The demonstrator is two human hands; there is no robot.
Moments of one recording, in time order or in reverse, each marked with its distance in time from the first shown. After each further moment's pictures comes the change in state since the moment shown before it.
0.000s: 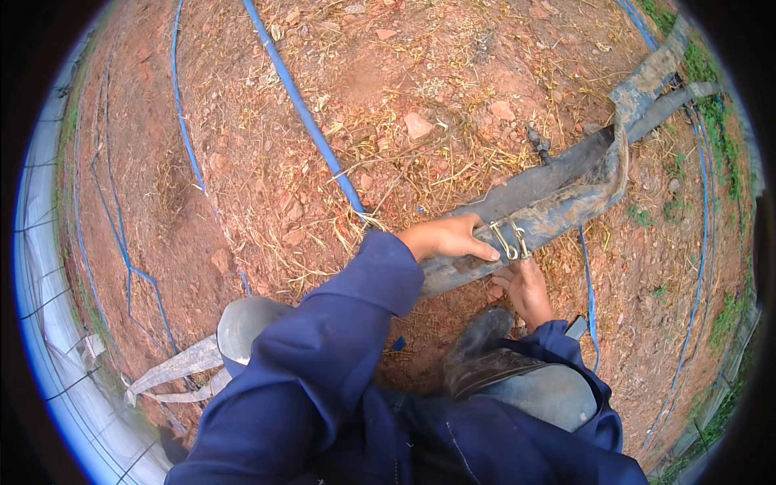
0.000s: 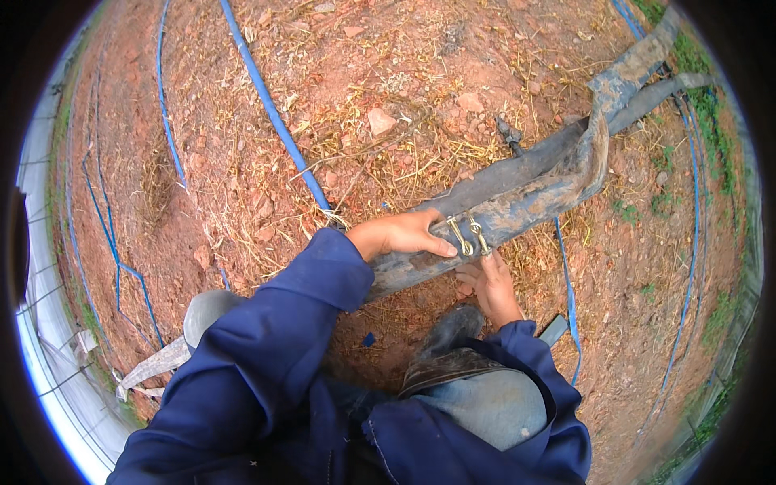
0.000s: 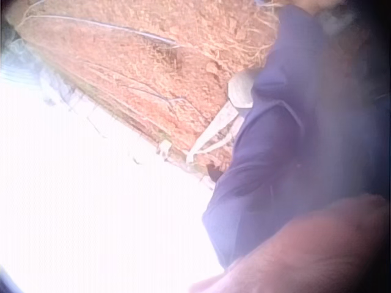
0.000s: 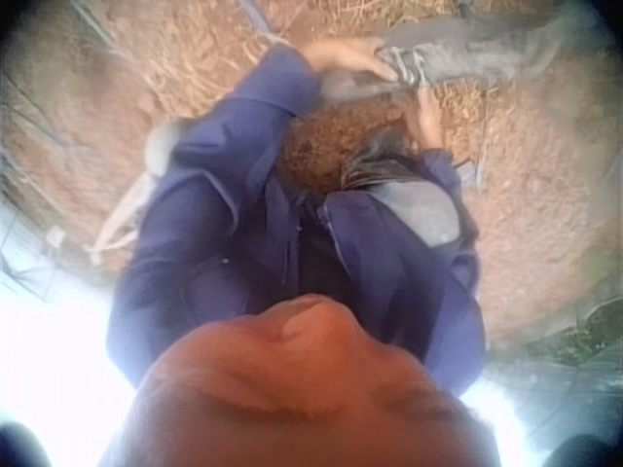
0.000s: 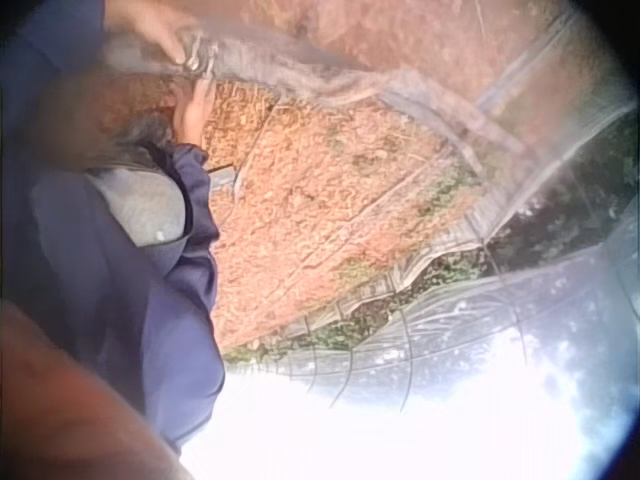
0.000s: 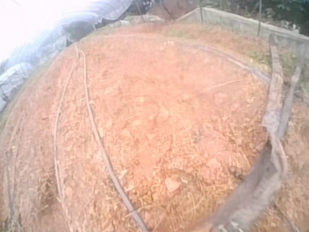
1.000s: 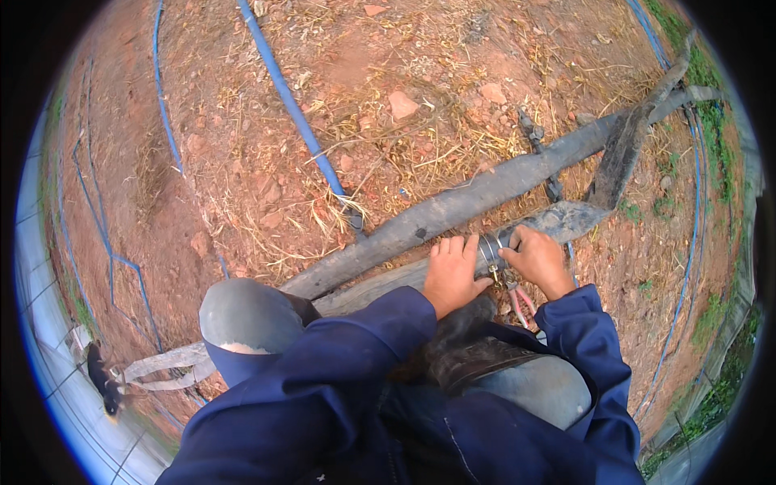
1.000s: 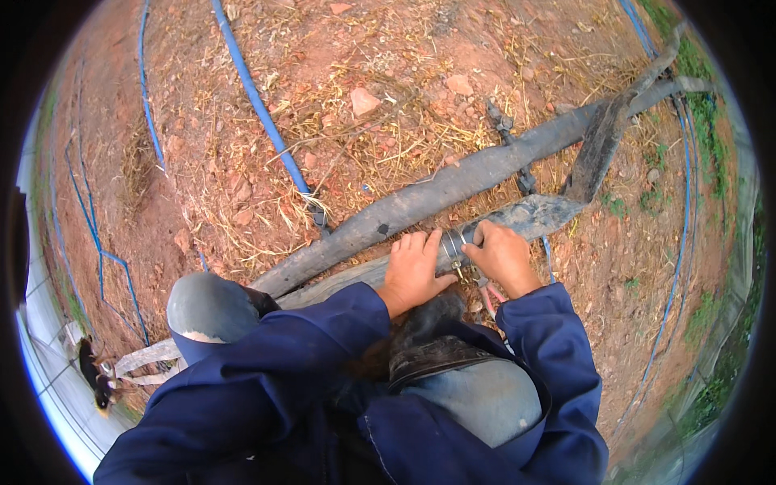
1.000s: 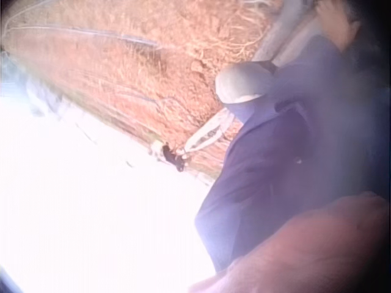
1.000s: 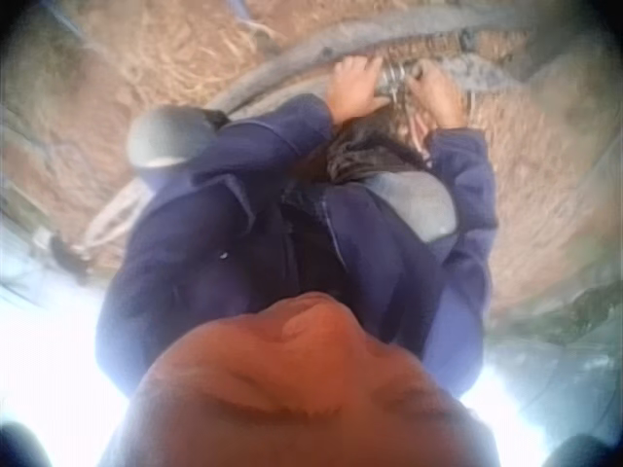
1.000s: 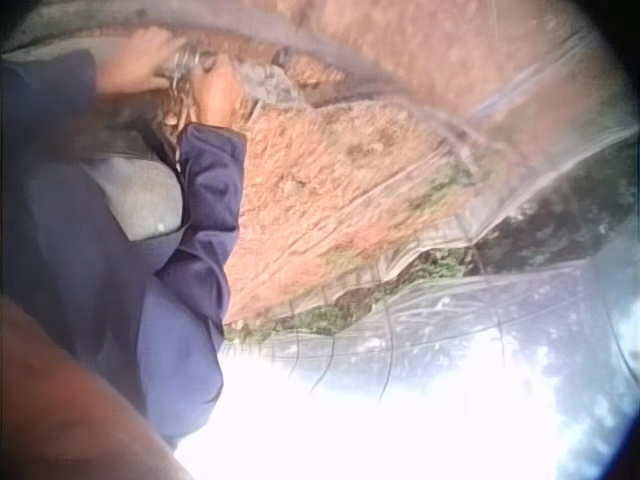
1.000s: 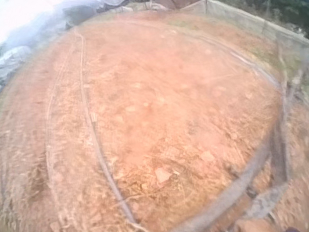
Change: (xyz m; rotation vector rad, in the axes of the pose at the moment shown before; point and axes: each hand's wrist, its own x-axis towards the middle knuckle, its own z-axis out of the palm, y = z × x) left_hand -0.003 -0.032 0.141 0.656 0.784 0.179; right_hand 0.010 -0.098 0.025 -1.767 0.034 -0.203
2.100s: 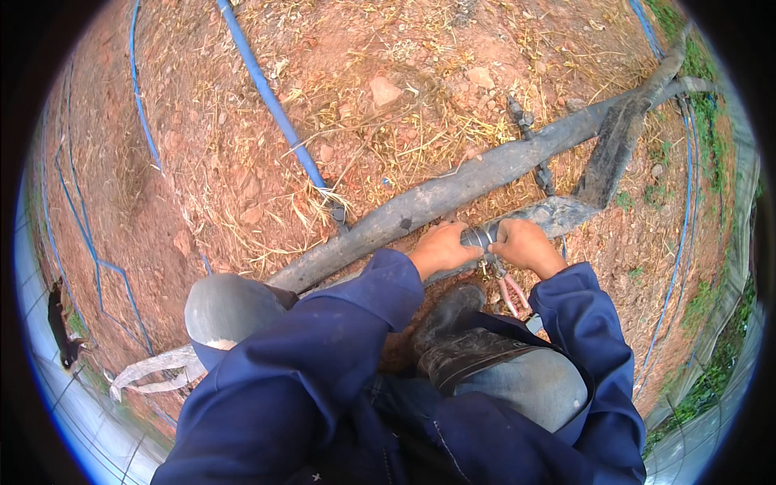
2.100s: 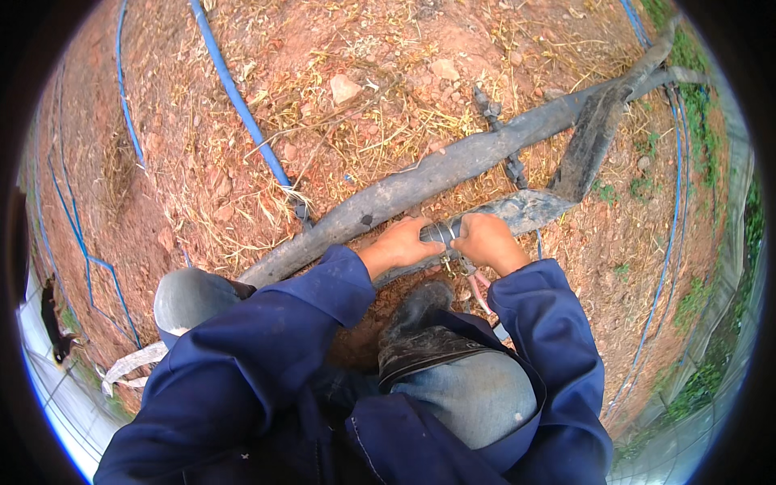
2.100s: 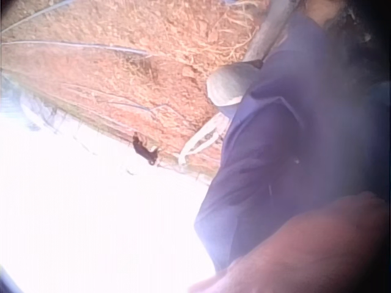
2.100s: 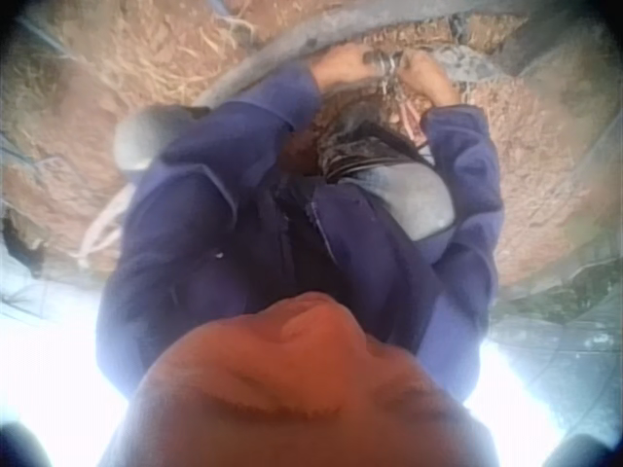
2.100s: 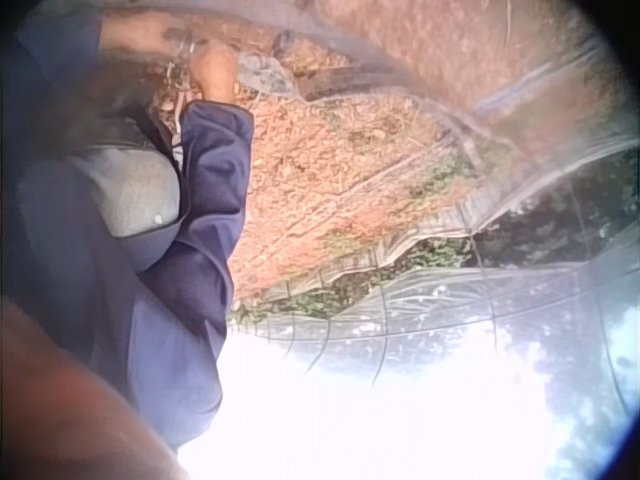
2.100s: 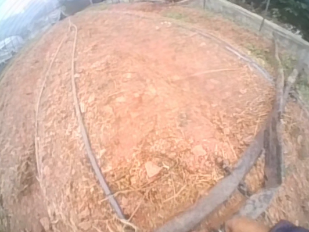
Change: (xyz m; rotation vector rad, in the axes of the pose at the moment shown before) left_hand 0.057 -0.027 0.007 -0.347 -0.577 -0.317; right_hand 0.022 0.008 -0.002 -0.075 -0.309 0.037
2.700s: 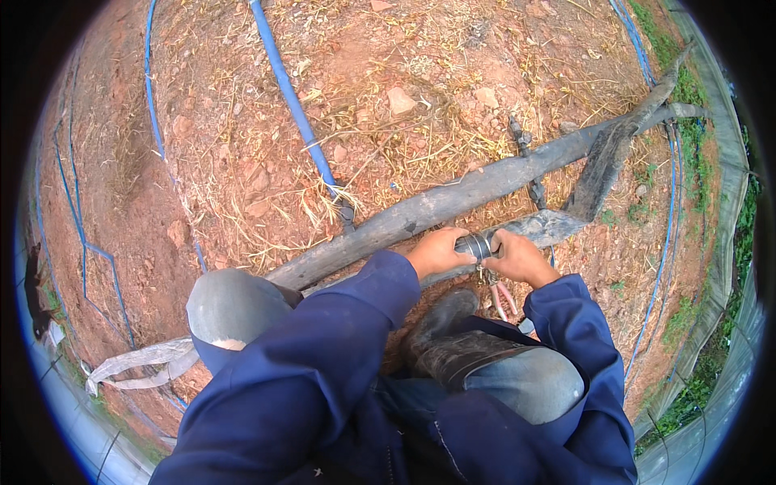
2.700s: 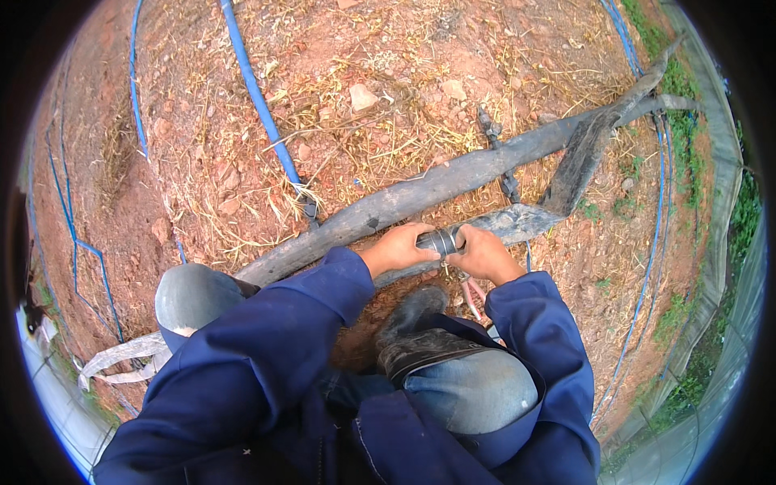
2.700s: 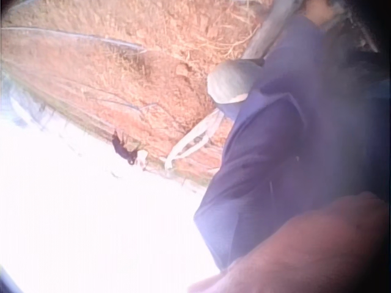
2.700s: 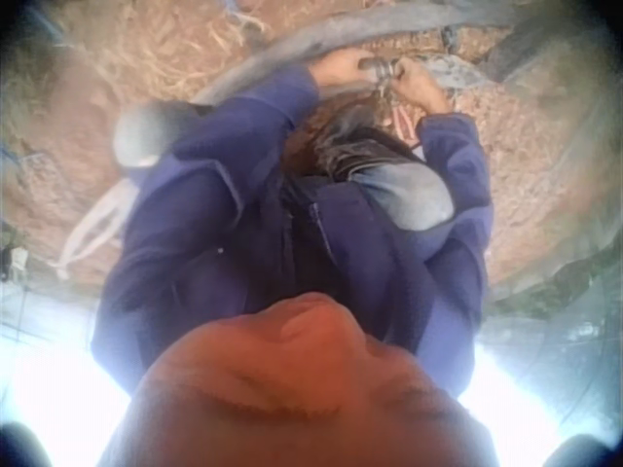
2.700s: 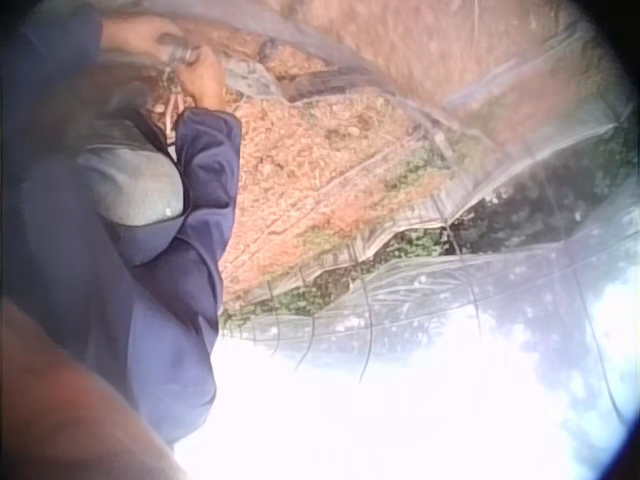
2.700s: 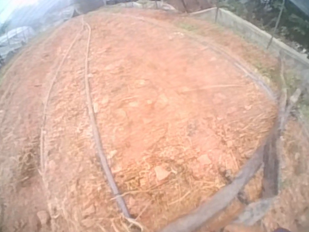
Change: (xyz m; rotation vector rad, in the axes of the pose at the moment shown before) left_hand 0.002 -0.030 0.009 -0.148 0.158 0.360; right_hand -0.017 -0.002 0.007 0.068 0.052 -0.090
